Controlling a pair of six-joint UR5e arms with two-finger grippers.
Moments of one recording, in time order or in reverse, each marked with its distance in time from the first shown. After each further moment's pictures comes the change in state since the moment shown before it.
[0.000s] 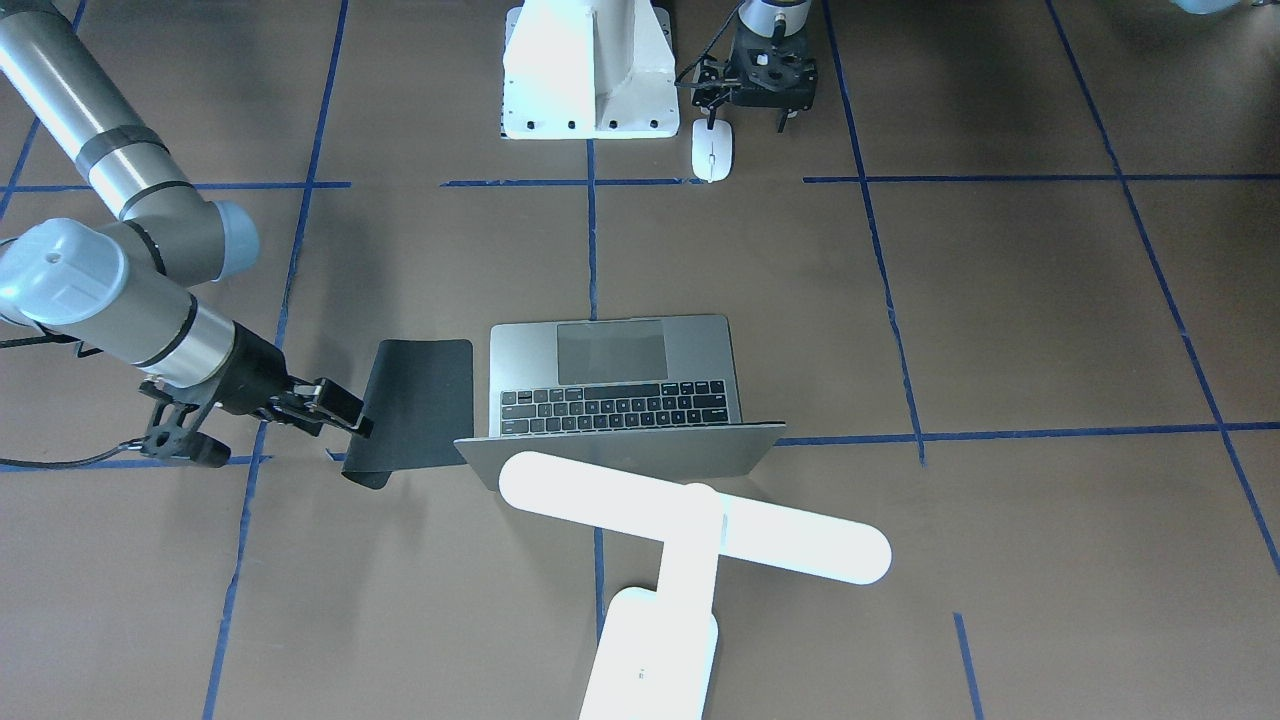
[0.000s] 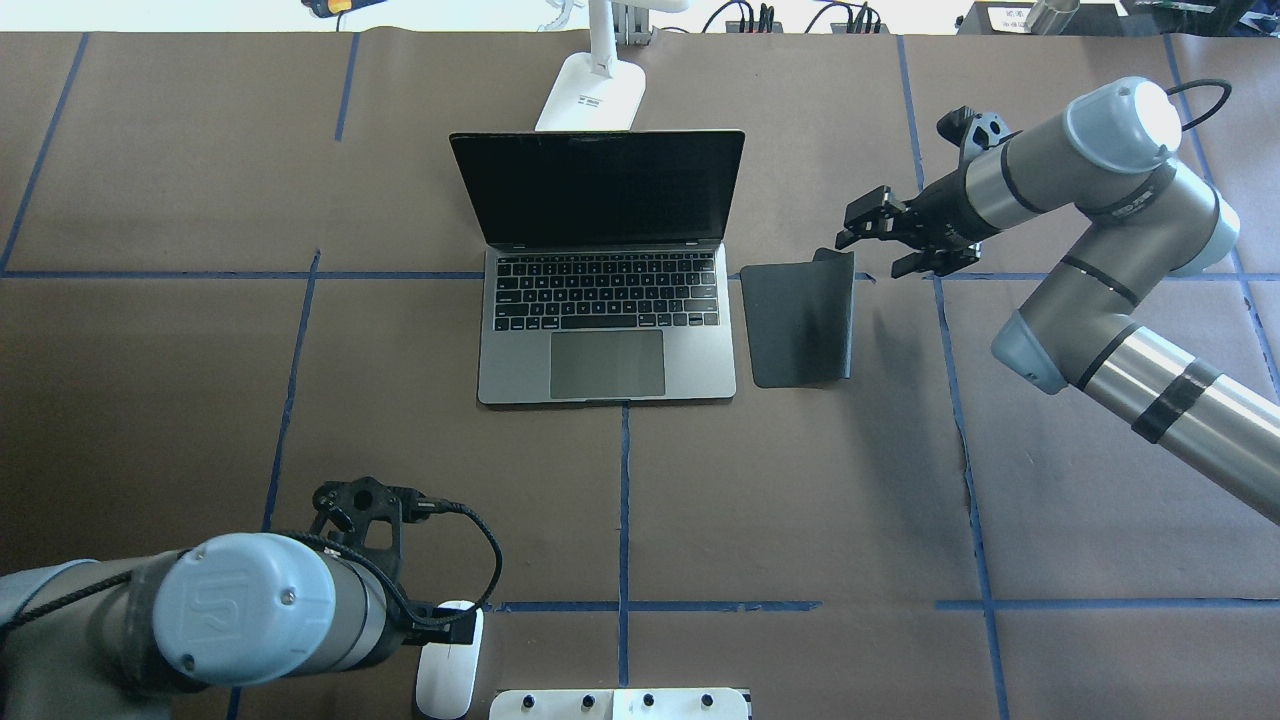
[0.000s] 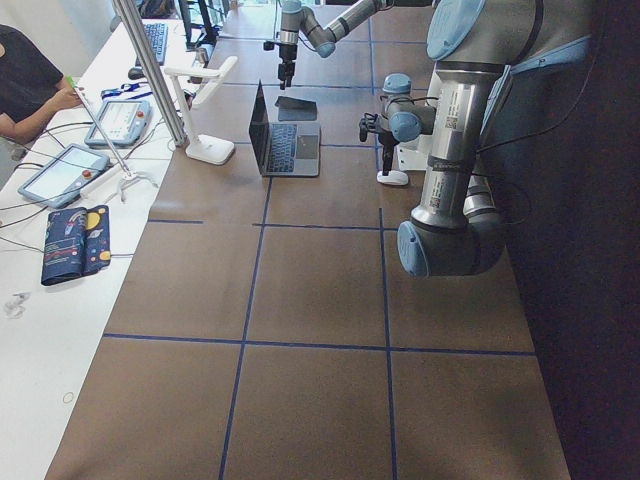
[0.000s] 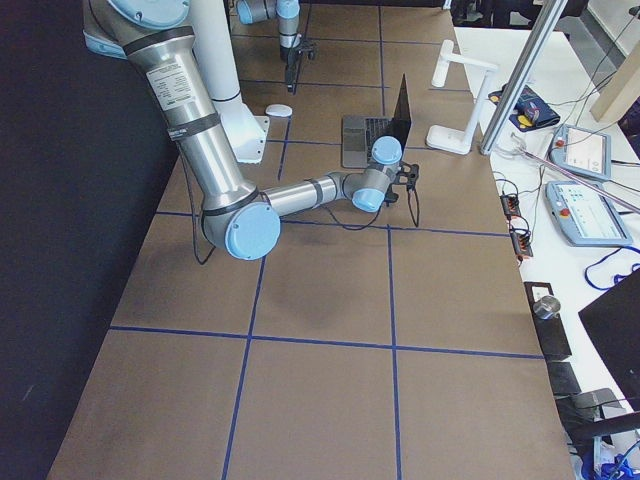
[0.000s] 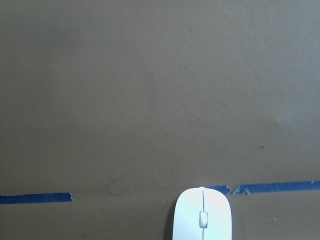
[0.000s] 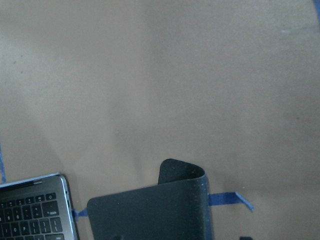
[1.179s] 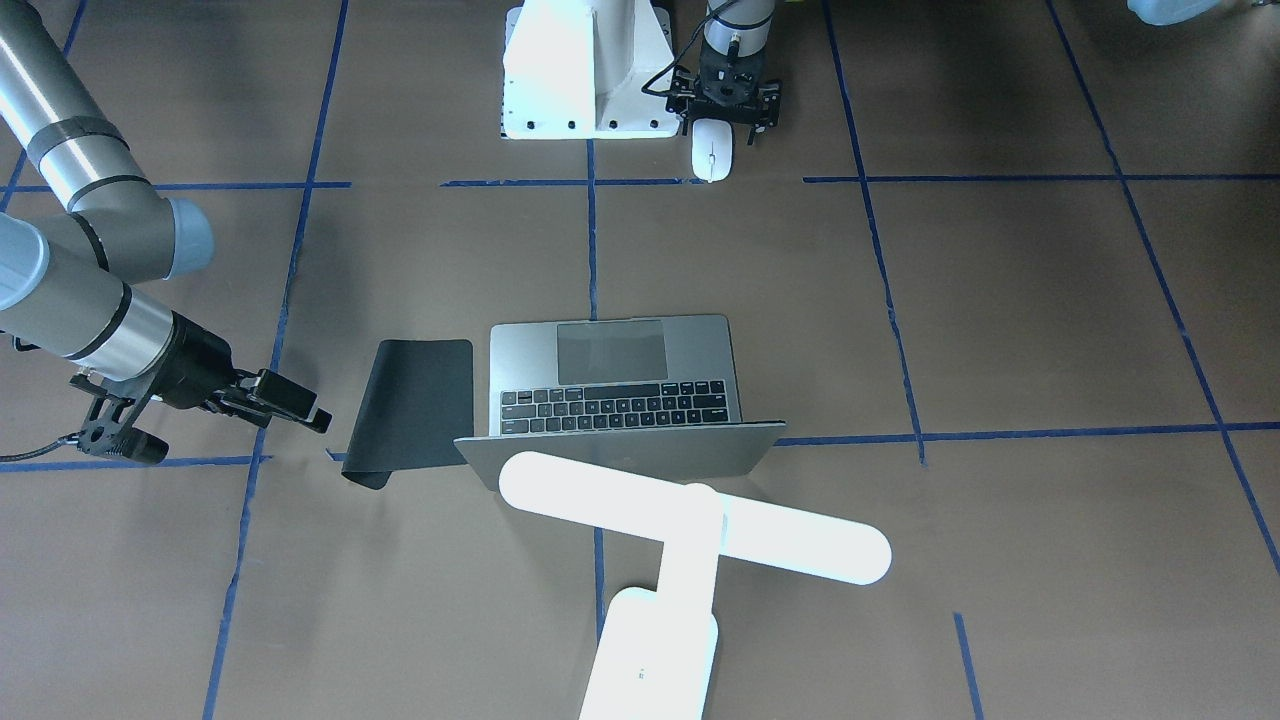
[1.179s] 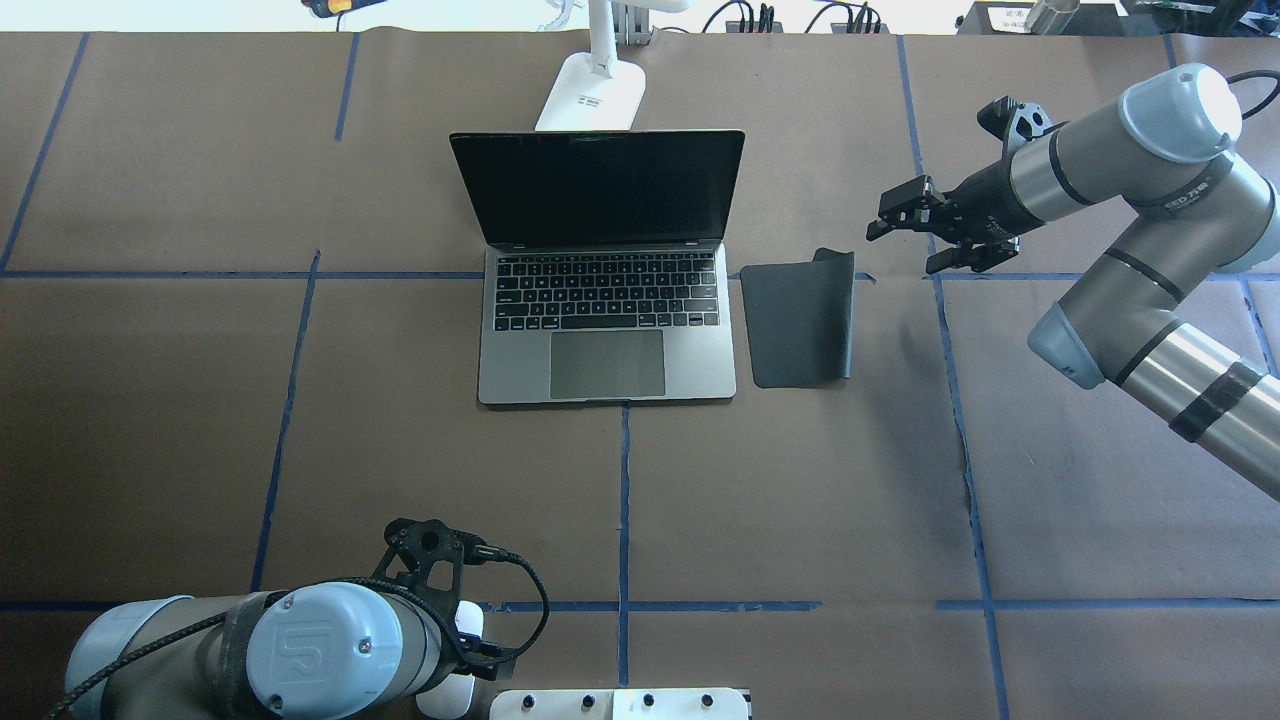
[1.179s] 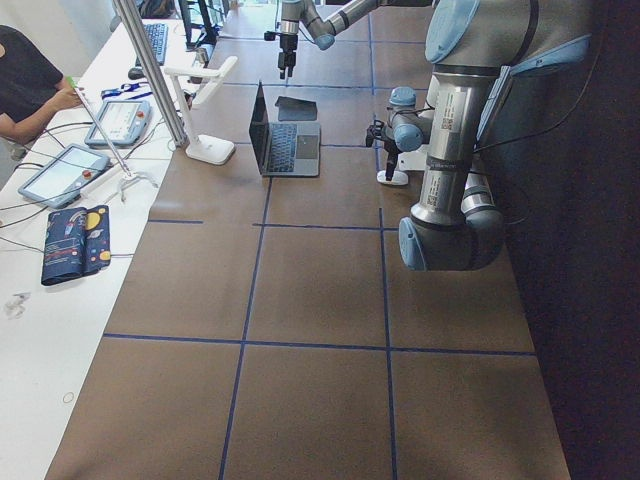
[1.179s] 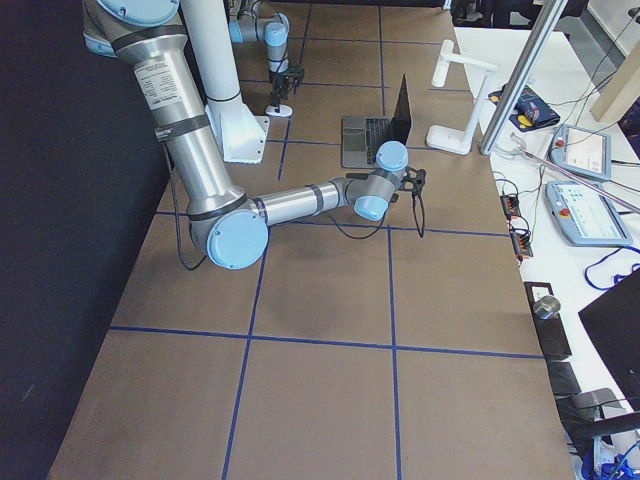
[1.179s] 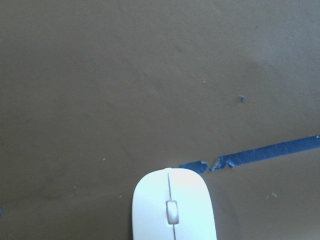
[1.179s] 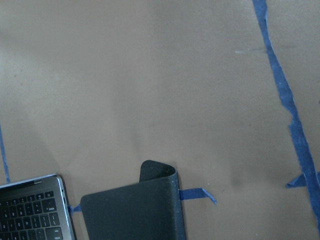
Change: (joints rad) left arm 0.051 -0.037 0.141 -0.144 0.048 0.082; right arm 0.026 -0.043 0.034 0.009 0.020 -0.005
